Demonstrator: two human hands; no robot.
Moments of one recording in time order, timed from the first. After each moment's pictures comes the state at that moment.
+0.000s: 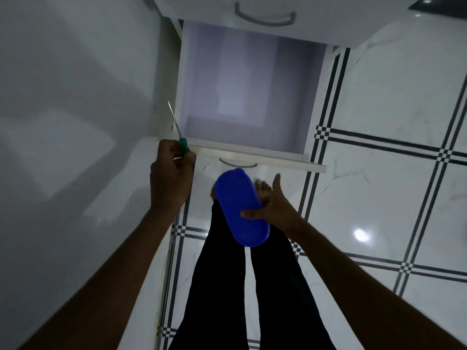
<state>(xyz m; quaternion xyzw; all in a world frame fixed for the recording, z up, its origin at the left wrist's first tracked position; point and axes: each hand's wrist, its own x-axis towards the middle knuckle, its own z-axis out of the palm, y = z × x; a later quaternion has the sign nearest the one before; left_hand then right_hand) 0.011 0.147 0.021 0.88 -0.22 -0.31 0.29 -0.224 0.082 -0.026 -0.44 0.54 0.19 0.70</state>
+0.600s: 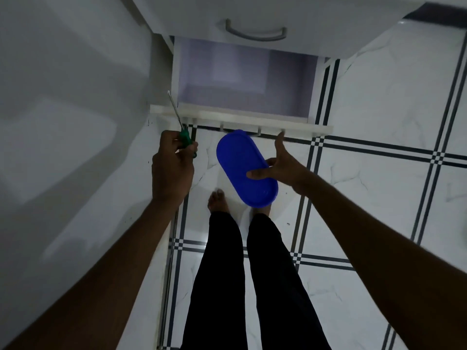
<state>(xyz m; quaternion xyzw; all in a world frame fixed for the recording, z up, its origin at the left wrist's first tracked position) 0.024 0.100 0.016 0.85 -0.27 -0.32 0.32 -0.186 -0.032 -0.028 -0.47 0.51 0.15 0.71</state>
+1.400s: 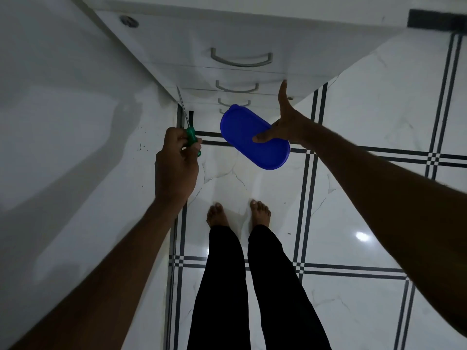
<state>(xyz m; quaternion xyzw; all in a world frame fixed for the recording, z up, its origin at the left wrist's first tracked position) 0.033 0.046 0.007 0.84 -0.33 -0.30 0.32 -0.148 -0.156 -0.052 -0.63 0.46 0.11 0.62</state>
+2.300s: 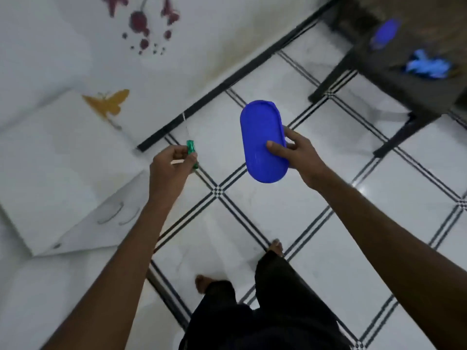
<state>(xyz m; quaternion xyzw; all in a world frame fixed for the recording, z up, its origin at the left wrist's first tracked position) -0.270 -0.085 0.369 0.59 -0.55 -0.49 0.32 -0.549 -0.009 0.373 -0.35 0.65 -0.43 0.53</state>
